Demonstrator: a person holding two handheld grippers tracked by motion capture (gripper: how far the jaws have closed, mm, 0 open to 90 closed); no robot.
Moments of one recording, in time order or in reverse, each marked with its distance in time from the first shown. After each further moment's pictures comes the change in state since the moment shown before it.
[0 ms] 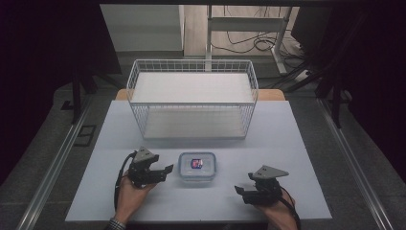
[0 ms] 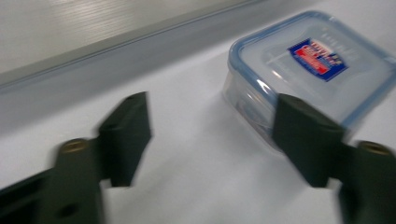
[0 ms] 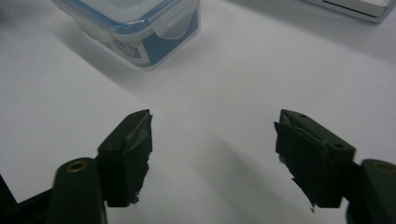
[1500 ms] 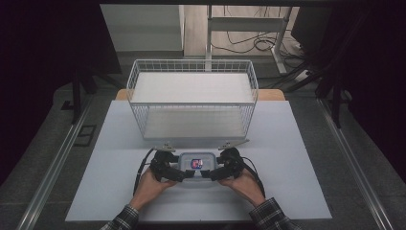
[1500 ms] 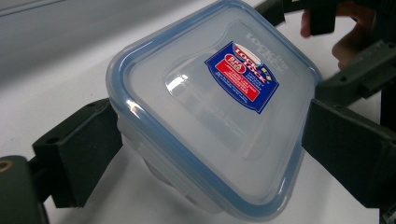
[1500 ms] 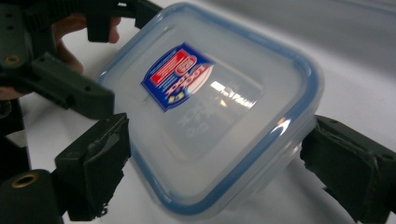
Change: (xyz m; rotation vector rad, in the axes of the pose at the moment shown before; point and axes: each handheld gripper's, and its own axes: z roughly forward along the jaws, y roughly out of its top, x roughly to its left) left arm -0.010 0.021 0.064 0.141 -0.370 -0.014; right arm 0.009 0.077 0.094 0.090 0.327 0.111
